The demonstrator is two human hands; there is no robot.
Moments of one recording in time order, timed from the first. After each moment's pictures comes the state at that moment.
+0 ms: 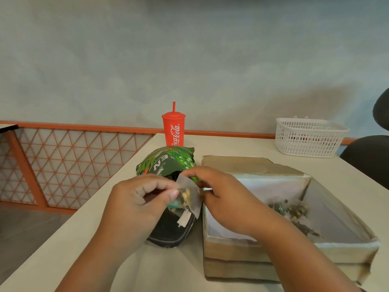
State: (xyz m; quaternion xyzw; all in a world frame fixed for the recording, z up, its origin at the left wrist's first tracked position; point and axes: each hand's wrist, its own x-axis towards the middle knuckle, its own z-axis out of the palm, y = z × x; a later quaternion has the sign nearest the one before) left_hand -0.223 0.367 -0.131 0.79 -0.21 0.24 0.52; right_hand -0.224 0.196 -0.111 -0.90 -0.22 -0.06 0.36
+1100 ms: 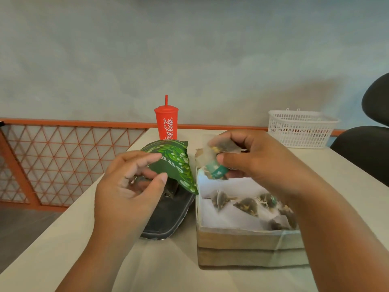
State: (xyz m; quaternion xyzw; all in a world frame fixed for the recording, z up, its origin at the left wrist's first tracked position) left_hand -0.227 0.353 -0.133 0.72 -0.17 0.32 0.59; right_hand -0.239 0.157 -0.072 -0.81 -0.13 -0.08 0.56
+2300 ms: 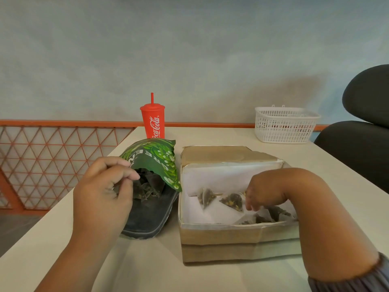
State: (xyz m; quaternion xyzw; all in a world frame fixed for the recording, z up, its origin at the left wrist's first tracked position) left_hand -0.206 0.364 -0.153 0.80 -0.15 0.42 0.39; right_hand -0.220 0.099 -0.103 -0.97 0.02 0.26 0.02
